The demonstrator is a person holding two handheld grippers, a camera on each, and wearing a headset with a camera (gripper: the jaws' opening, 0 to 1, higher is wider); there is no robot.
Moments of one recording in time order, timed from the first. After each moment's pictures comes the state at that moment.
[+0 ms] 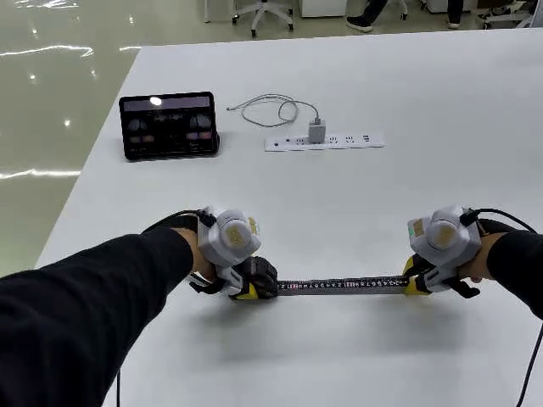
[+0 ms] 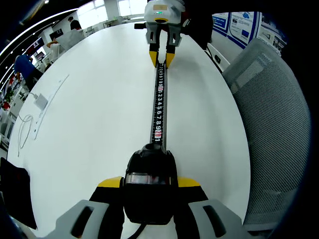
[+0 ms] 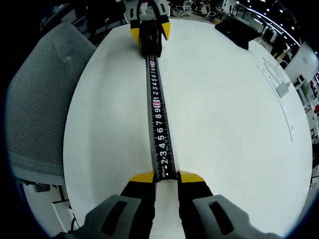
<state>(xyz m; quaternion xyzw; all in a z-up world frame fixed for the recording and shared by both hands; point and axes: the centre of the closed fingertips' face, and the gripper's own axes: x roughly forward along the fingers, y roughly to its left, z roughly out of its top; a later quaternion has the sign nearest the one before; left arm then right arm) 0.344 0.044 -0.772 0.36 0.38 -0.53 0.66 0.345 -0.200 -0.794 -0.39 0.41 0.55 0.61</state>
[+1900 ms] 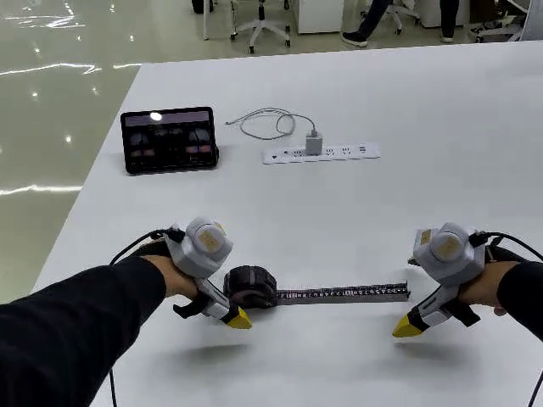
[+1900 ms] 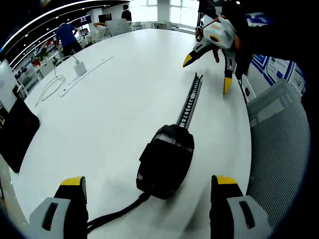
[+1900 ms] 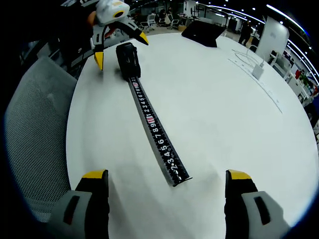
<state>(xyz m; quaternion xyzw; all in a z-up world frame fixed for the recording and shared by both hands) 0.348 0.083 -0.763 0.22 0.42 -0.41 0.78 0.334 -0.190 -0.784 -0.28 0.41 0.48 0.72</state>
